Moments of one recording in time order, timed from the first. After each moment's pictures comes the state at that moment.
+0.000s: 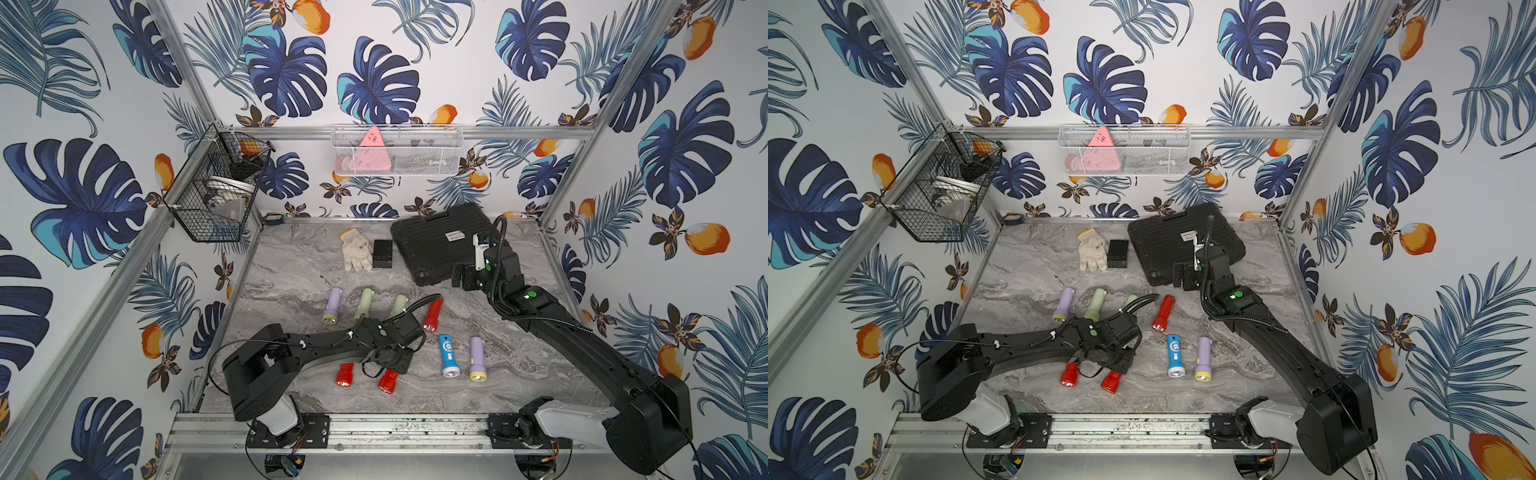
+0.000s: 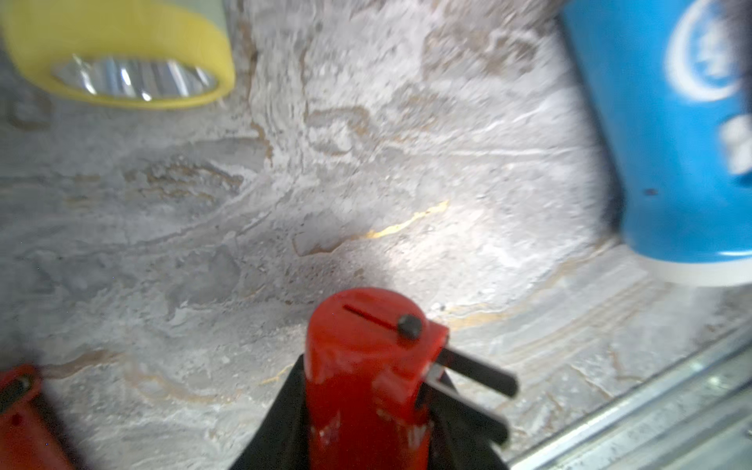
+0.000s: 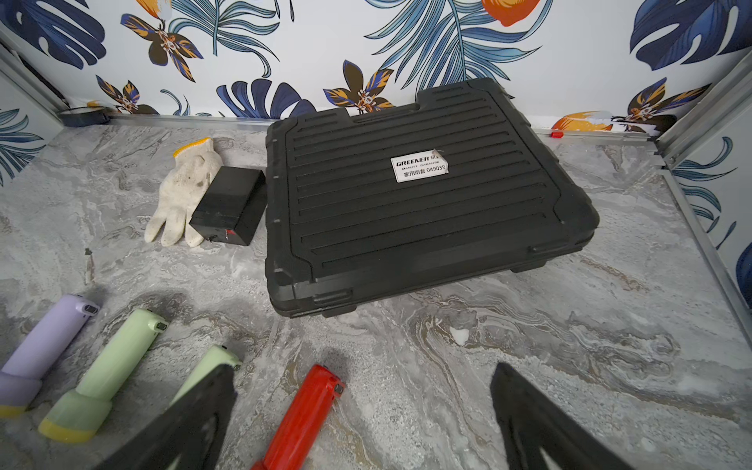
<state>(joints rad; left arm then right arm) -0.96 1.56 0.96 -0.61 -0.02 -0.60 0.46 1.25 0.99 -0.29 0.24 0.21</state>
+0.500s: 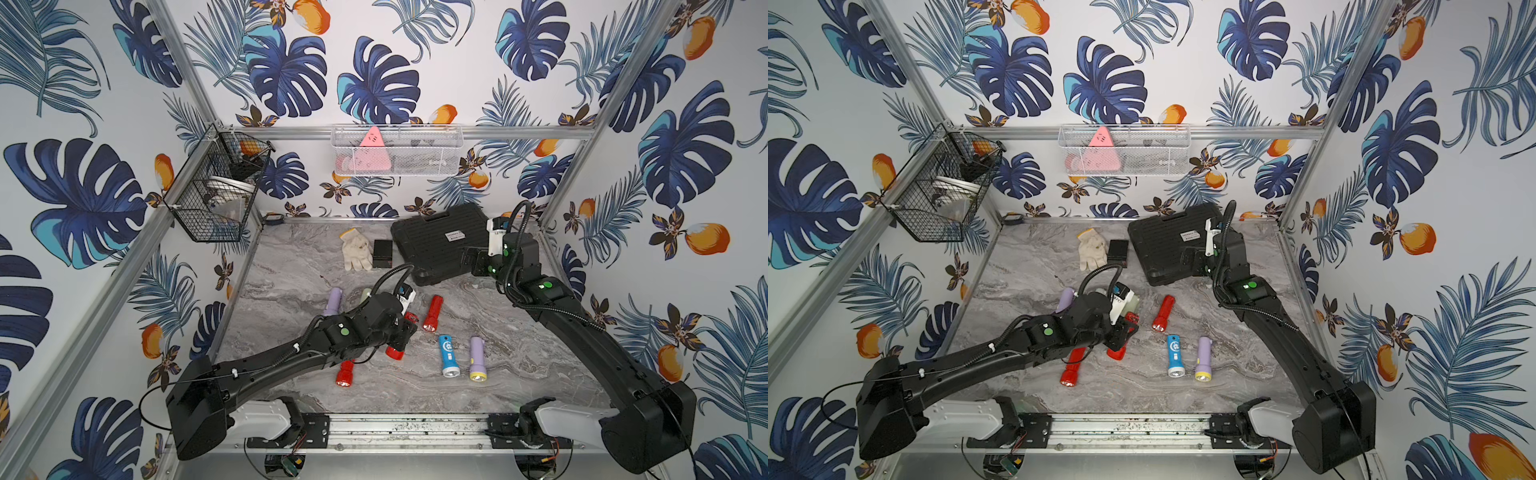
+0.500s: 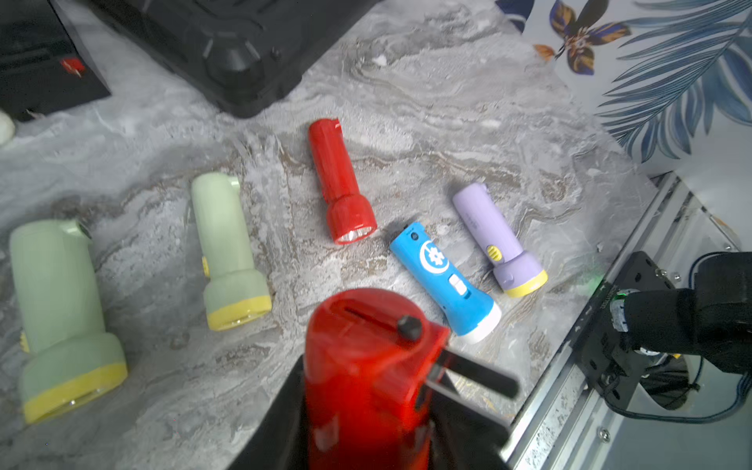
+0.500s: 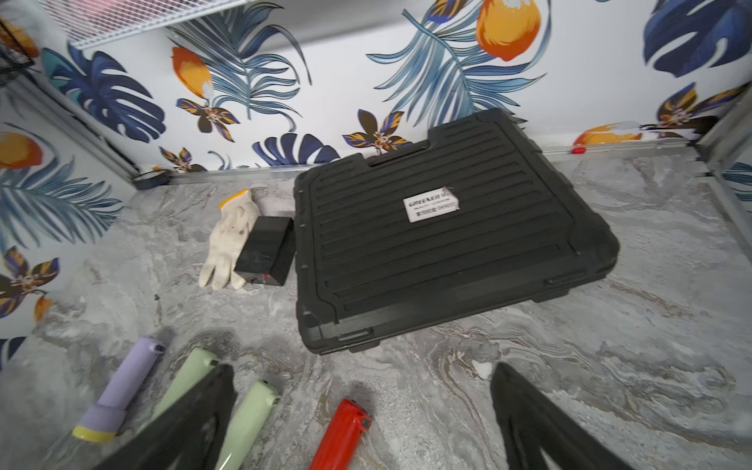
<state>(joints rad) -0.88 1.23 0.87 -0.30 -0.04 -0.36 0.35 1.25 1.09 -0.30 0.02 0.27</state>
